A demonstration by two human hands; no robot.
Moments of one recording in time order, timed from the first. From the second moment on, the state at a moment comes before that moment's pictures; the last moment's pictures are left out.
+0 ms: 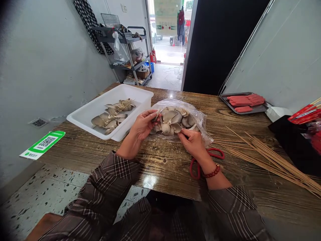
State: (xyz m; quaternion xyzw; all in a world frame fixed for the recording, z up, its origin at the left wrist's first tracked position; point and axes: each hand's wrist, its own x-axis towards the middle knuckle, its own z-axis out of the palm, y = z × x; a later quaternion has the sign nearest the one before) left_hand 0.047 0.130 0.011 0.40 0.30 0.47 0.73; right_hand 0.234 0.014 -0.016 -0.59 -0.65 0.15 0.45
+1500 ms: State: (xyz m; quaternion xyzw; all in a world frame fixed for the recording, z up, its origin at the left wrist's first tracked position) left_hand 0.046 0.128 0.006 0.63 0.30 0.43 0.57; right_hand 0.232 0.016 -0.031 -0.58 -0.61 0.24 0.48
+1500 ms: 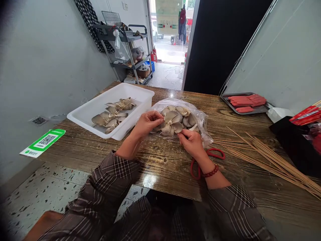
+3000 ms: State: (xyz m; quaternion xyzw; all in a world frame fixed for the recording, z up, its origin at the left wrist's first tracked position) left_hand 0.047 0.139 -0.013 0.88 0.35 0.30 0.12; right_hand 0.251 0.015 -0.016 -0.59 -0.52 0.28 0.55
